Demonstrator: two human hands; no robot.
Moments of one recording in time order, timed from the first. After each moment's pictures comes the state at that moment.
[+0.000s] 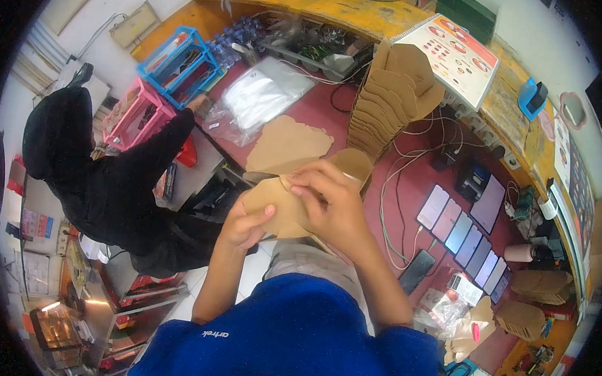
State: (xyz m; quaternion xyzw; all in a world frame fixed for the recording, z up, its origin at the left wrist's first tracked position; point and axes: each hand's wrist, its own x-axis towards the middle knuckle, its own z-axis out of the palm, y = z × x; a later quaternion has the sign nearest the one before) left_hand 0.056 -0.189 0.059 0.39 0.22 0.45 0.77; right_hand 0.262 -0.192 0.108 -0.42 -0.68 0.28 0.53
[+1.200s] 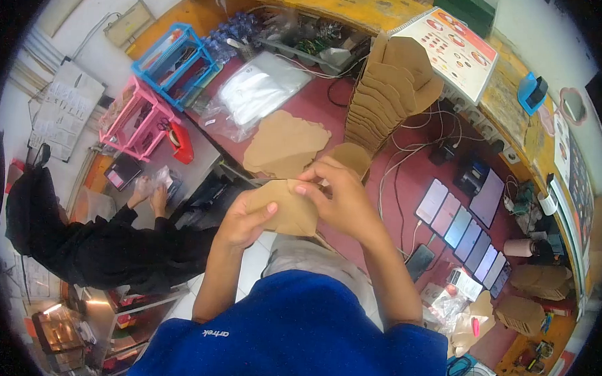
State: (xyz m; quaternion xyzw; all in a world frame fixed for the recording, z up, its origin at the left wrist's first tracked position) left_hand 0.054 -0.188 0.058 0.44 0.25 0.39 0.77; right_hand 0.285 -0.181 0.097 -0.46 -0.66 0.42 0.42
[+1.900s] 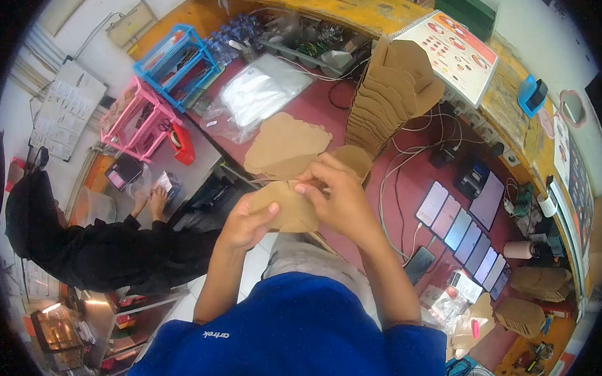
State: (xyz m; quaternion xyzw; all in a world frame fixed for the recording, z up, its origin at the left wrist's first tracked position) left_hand 0.059 -0.192 0.055 0.40 0.25 0.41 0.78; right_hand 0.278 -0.182 0.107 -0.46 -0.66 0.42 0.43
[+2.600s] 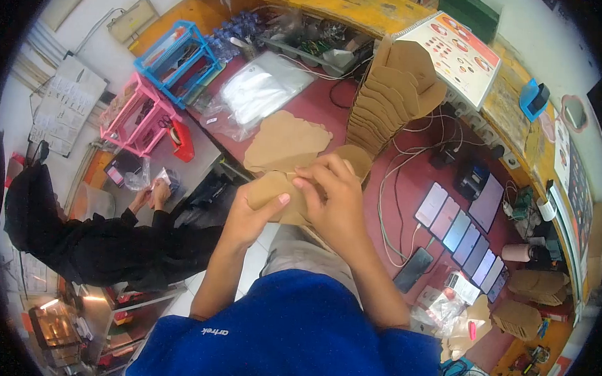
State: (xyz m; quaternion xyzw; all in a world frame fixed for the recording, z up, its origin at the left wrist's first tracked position) left_hand 0.077 -0.190 0.084 0.49 0.41 0.44 0.63; right_hand 0.259 -0.191 0.101 -0.49 -0.67 0.22 0.52
